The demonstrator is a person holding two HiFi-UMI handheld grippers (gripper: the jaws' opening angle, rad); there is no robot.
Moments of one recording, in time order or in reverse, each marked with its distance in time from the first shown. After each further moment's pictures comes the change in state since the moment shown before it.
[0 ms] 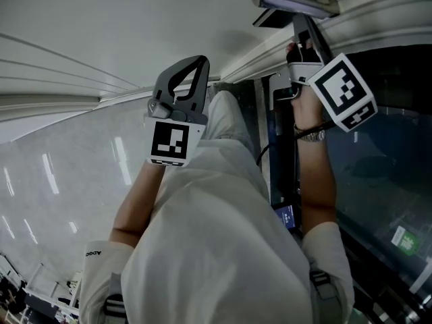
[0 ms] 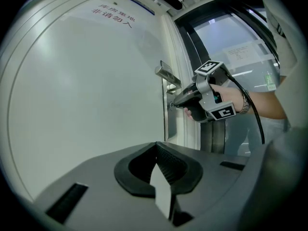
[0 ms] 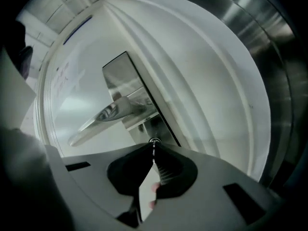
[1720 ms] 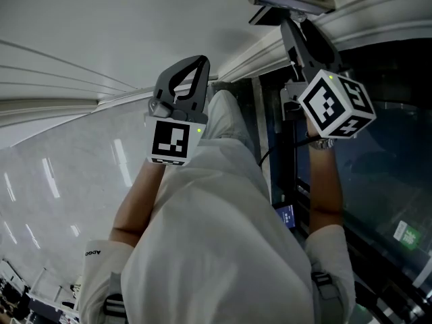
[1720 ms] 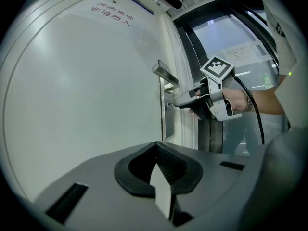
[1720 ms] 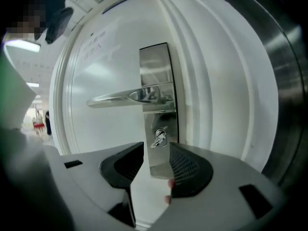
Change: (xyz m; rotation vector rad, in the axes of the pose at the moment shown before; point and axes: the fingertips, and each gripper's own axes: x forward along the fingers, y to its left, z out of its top) left arm 0.005 -0.006 -0.003 0.000 -0.002 -0.027; right arm -0.016 0.008 -0.014 -0.435 0.092 0.052
